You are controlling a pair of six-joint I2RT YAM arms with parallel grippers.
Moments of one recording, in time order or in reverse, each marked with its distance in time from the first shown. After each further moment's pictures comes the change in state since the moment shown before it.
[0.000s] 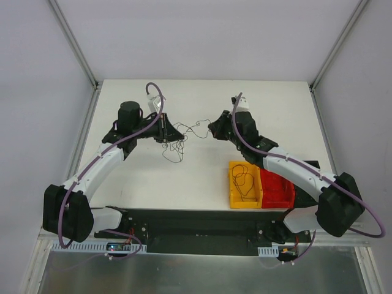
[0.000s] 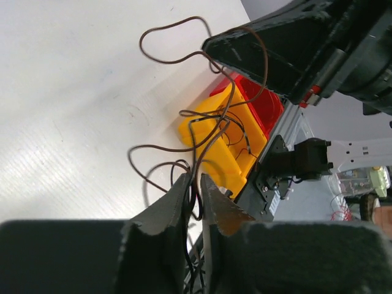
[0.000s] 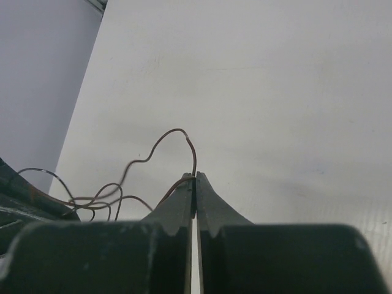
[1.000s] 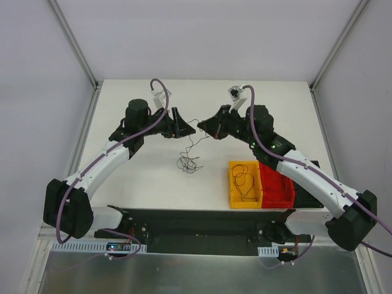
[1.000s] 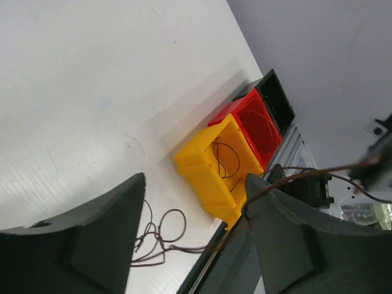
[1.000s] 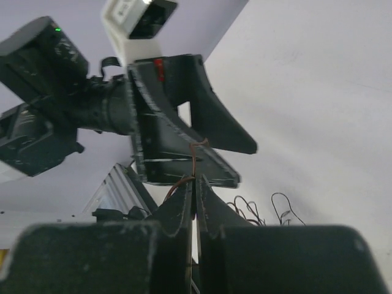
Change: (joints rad) left arm -0.092 0.018 0.038 0.072 -0.147 -0.073; right arm 0.012 -0.154 0.106 -0.067 -0.376 -0.076
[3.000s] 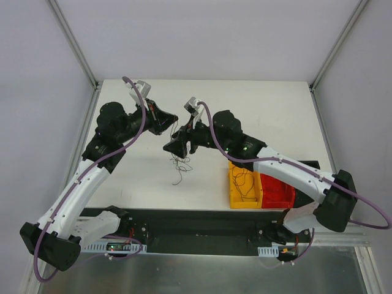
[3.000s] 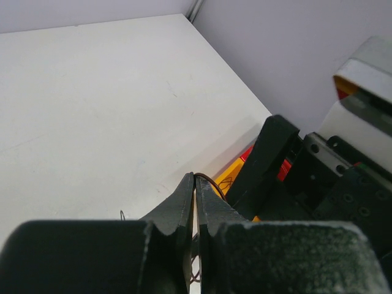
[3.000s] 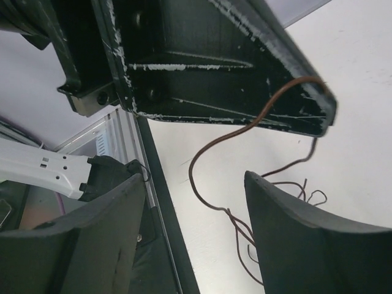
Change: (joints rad) left arm -0.019 -0.276 0.091 -0.138 -0.224 0.155; right arm 0.239 0.179 0.122 0.058 -0.082 -0.262
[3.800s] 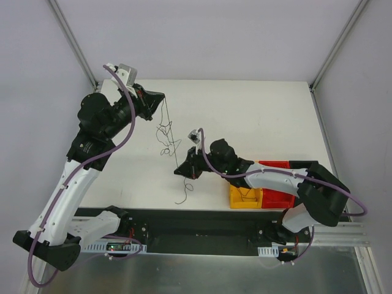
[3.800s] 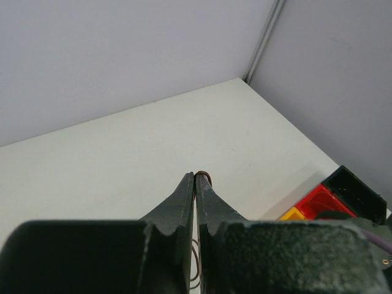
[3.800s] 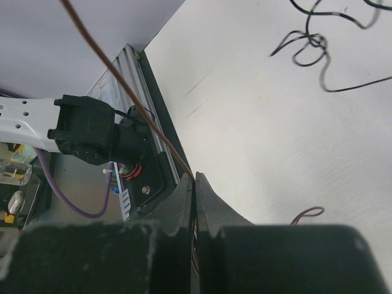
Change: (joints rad) left arm 0.000 0.000 0.229 -0.081 -0.195 0.192; right arm 0.019 0.102 -0.420 0.388 -0.084 0.248
